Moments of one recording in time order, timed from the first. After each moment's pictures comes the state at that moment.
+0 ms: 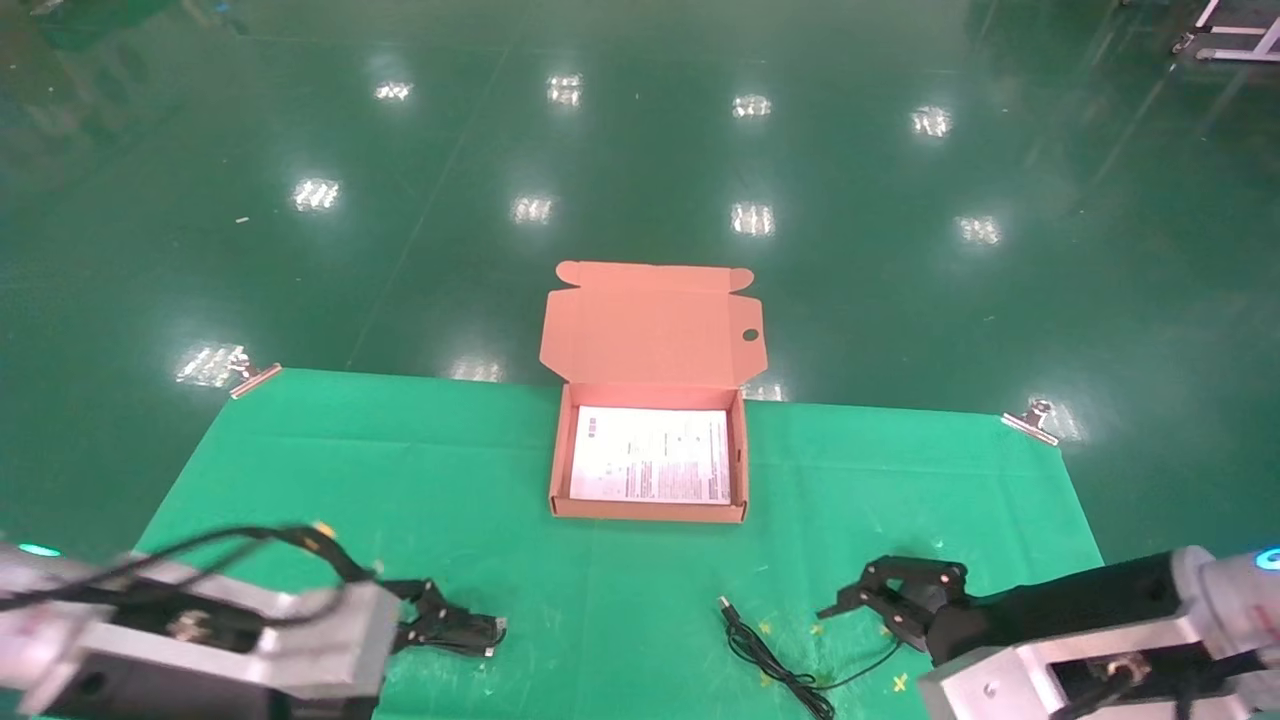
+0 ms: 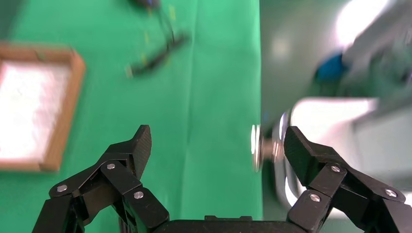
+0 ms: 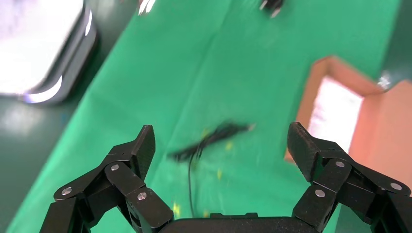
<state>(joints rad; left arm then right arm) -1.39 0.73 0.67 -1.31 1.36 1.57 -0.27 1.40 -0.66 -0.65 1.36 -1.43 -1.55 -0.16</state>
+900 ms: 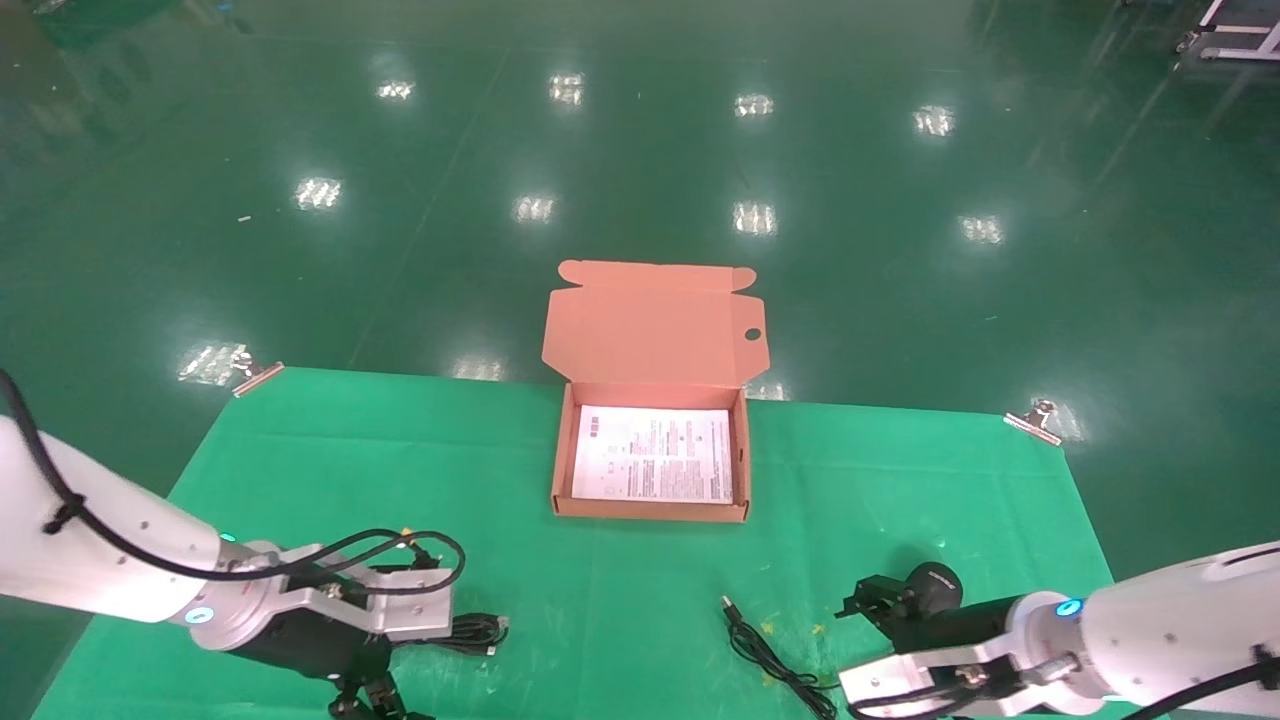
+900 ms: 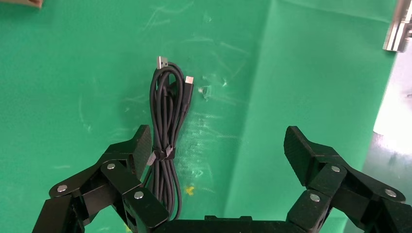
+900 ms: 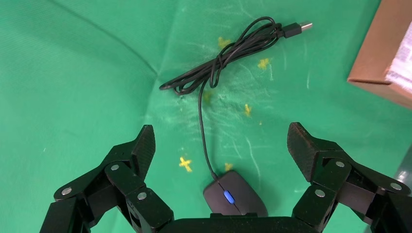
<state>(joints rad) -1.44 0.98 0.88 -0.97 1.82 1.34 -0.30 1.29 -0.82 -0.85 1.34 -1.96 -1.23 0.03</state>
